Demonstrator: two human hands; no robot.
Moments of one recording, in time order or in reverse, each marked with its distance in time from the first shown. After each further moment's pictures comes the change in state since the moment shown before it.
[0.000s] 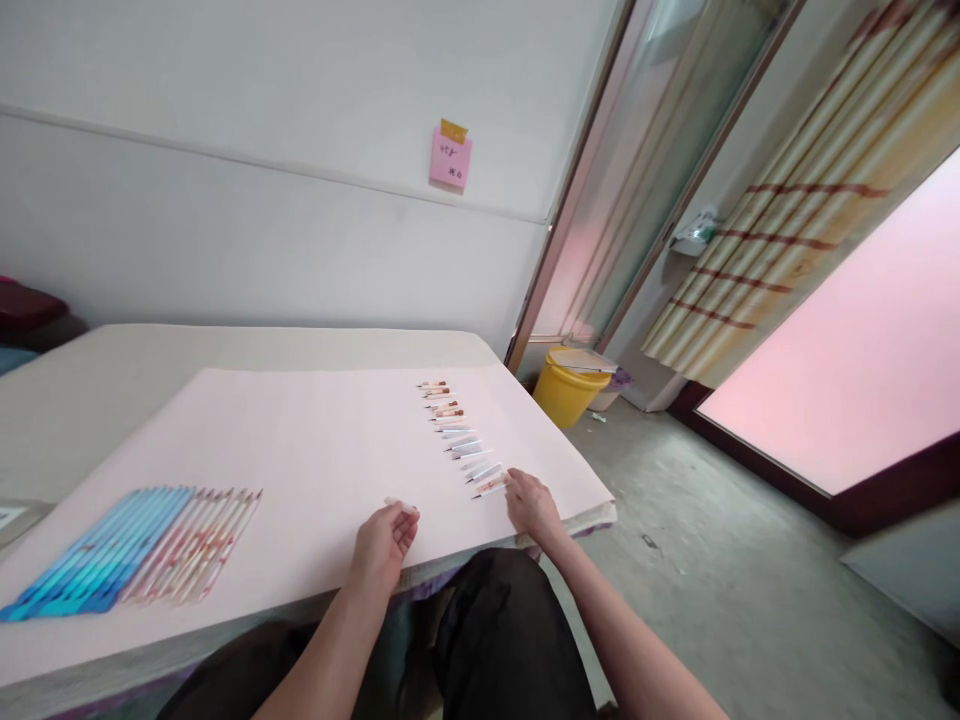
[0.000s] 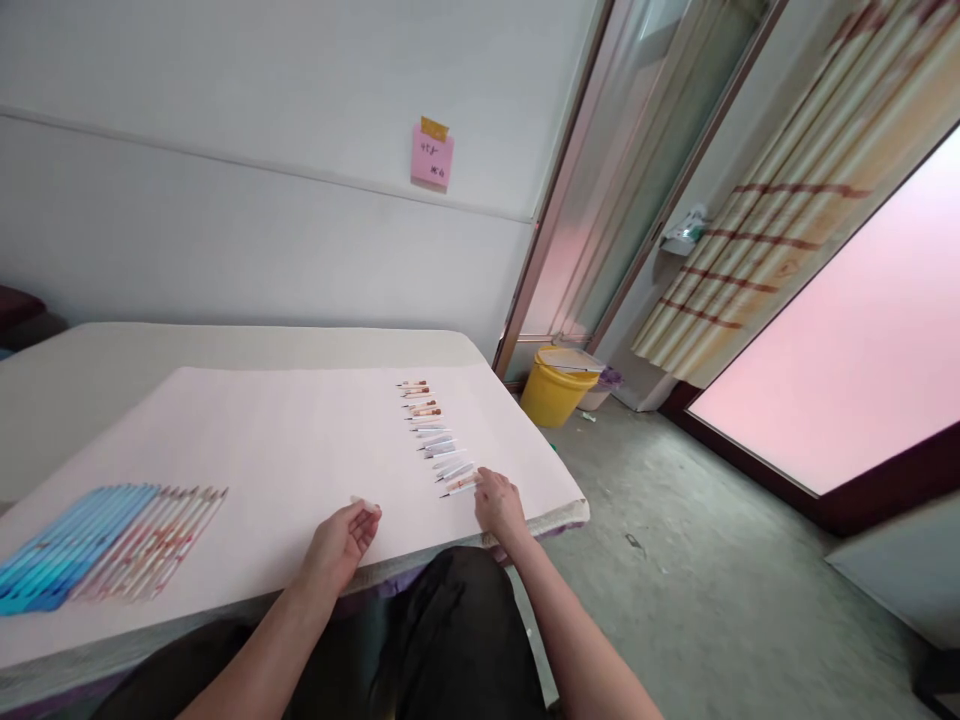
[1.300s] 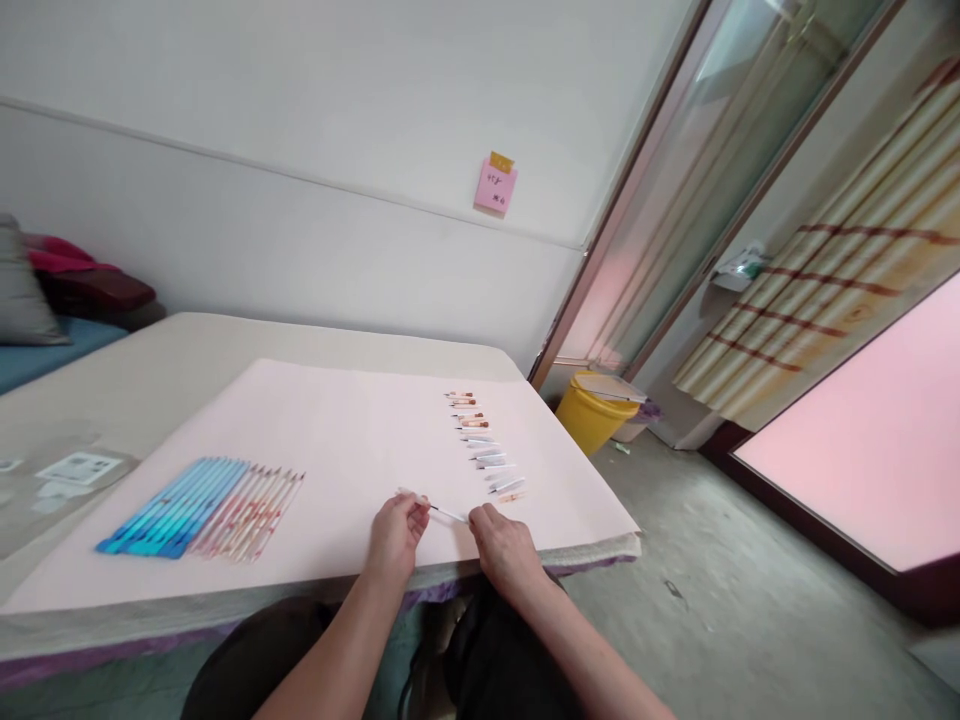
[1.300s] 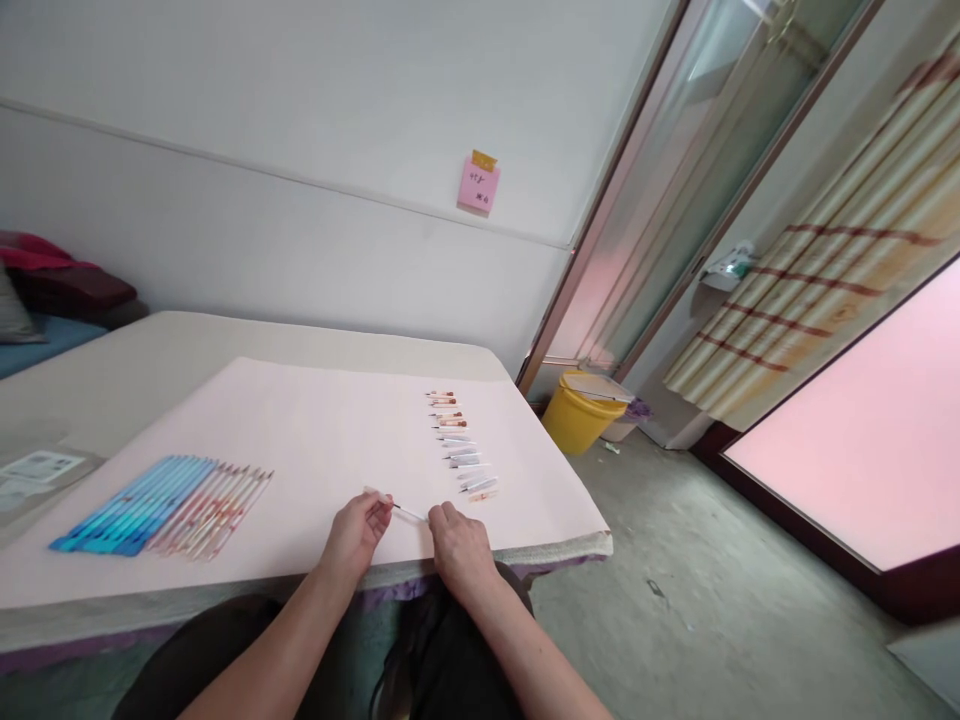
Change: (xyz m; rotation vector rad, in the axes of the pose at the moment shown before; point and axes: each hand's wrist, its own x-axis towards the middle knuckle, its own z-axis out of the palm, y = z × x) left_hand -0.001 0.015 -0.011 -0.107 -0.051 0.170; right_hand -0.044 -0.135 -0.037 -0.195 -0.165 -0.388
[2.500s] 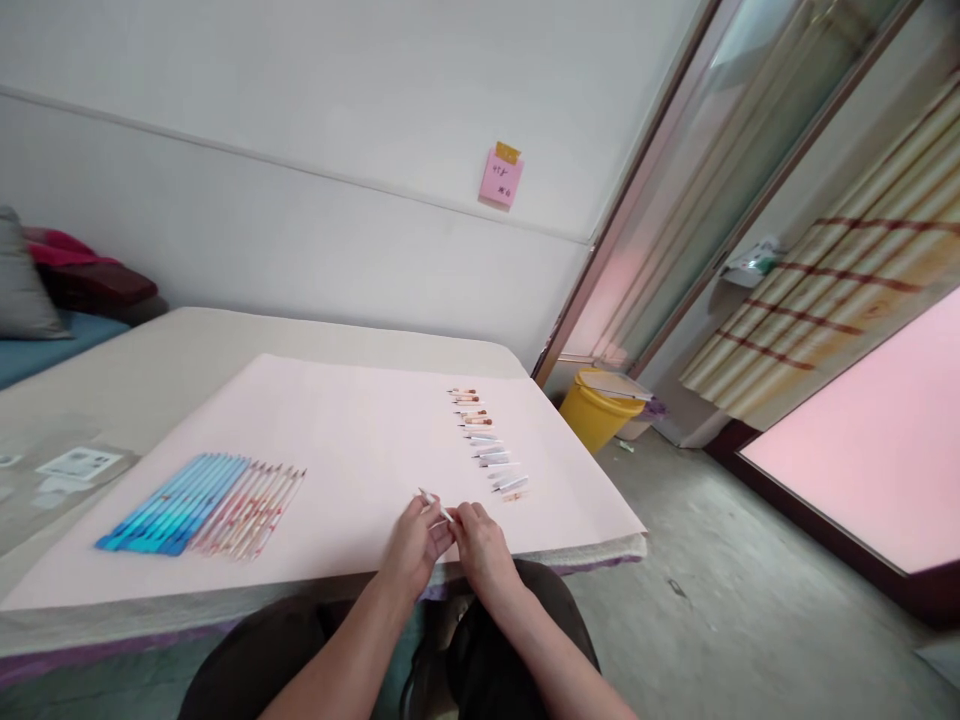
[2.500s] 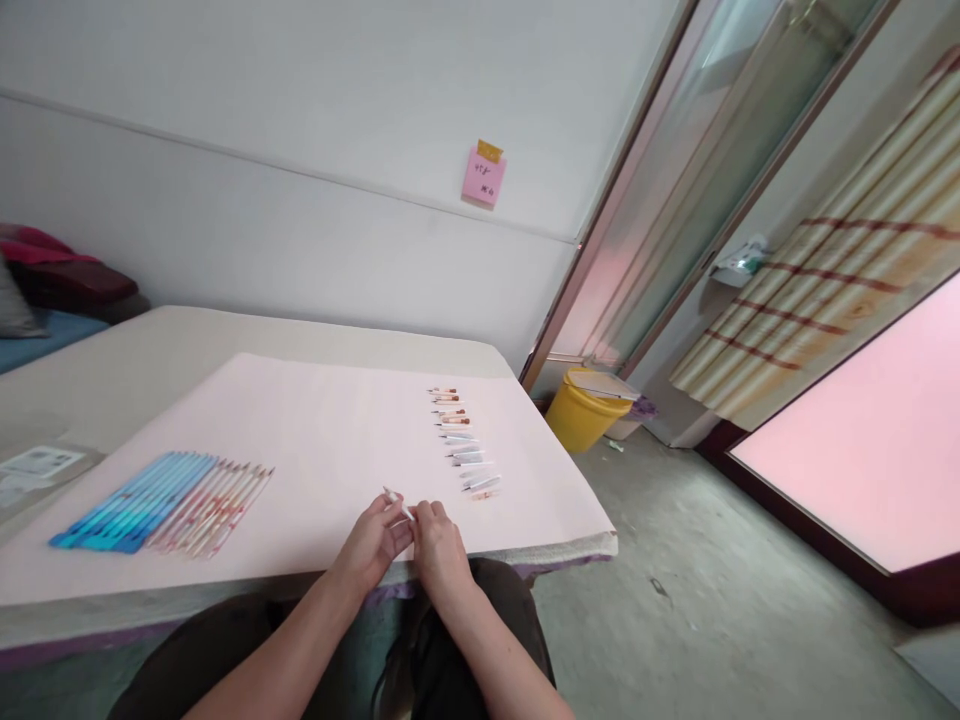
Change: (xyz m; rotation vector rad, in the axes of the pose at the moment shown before) left_hand -0.018 -0.013 0.008 0.012 -0.291 -0.147; right_hand 0.016 -0.029 0.027 0.428 0.134 0.125
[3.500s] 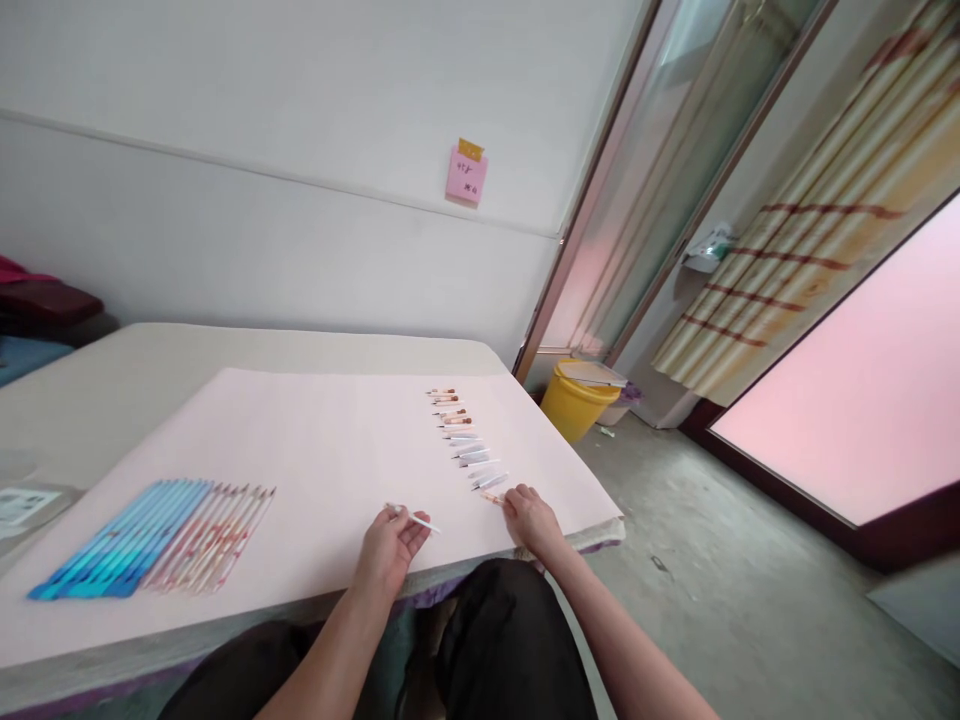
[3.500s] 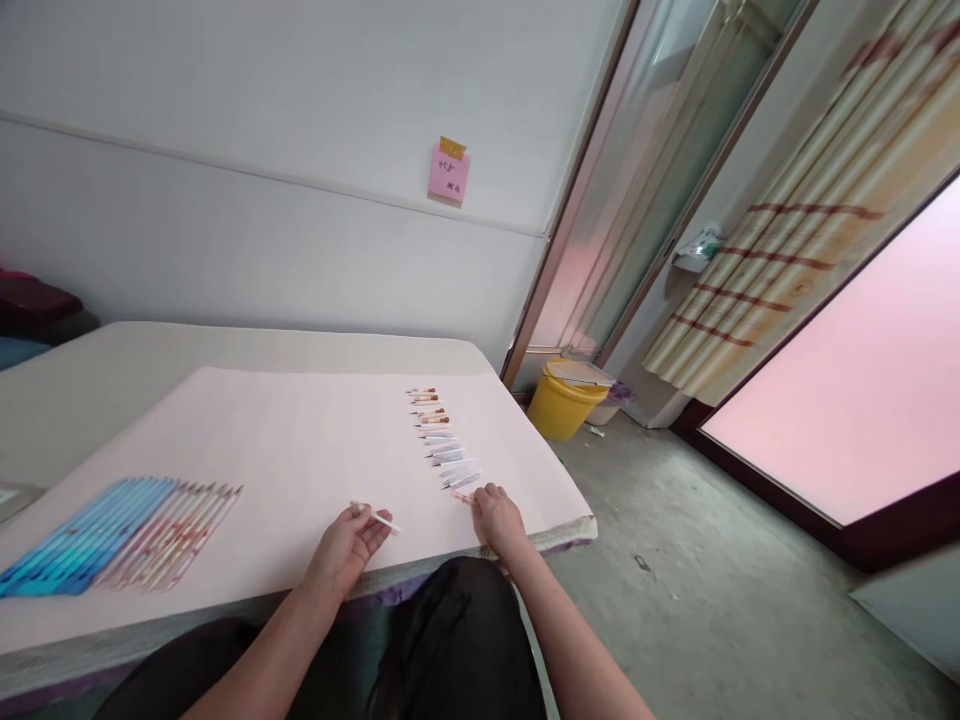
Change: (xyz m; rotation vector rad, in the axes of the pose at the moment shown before) left_hand 0.014 0.001 -0.007 0.031 0.243 -0.012; right_hand 0.008 0.135 -0.044 -0.371 -0.132 0.163
